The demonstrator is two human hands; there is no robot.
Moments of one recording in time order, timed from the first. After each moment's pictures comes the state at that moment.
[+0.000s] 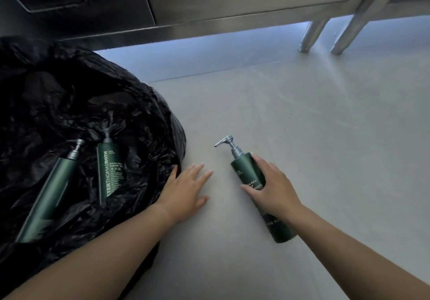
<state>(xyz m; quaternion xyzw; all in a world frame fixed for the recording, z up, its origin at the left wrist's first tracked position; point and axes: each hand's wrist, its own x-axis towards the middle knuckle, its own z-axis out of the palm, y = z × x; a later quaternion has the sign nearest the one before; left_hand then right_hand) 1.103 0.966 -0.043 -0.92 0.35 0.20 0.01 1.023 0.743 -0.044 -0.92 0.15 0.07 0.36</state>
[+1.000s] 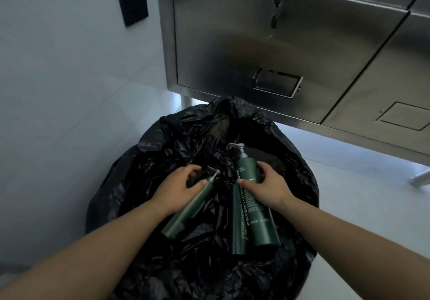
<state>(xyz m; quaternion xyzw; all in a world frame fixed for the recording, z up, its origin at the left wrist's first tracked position) 1.173 1.291 0.047 -0.92 0.00 0.06 -0.39 1.204 1.051 0.082 -0.91 0.05 0.15 0.39</state>
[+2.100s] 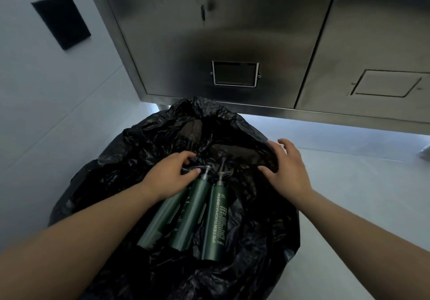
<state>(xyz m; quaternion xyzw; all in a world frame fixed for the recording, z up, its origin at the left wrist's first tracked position) 1.215 1.210 0.093 -0.97 0.06 0.05 -0.24 1.238 0.924 0.052 -0.96 -0.04 -0.09 0.28</state>
